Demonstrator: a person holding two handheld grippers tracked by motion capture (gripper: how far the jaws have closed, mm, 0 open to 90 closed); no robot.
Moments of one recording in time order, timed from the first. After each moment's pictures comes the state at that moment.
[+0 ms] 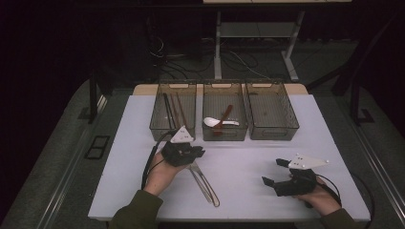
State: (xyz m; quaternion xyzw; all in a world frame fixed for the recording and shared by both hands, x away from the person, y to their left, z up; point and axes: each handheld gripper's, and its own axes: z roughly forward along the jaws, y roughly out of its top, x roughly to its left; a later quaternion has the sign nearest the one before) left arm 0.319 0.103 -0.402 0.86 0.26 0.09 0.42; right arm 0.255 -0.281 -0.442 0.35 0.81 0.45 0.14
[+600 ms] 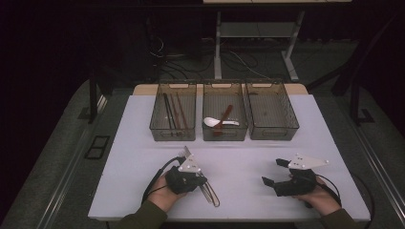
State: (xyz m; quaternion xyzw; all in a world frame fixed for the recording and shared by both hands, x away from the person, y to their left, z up) left arm 0.268 0.089 -0.434 0.91 0.21 0.04 0.36; right arm 0.255 -0.280 -0.442 0.35 0.81 0.45 0.15
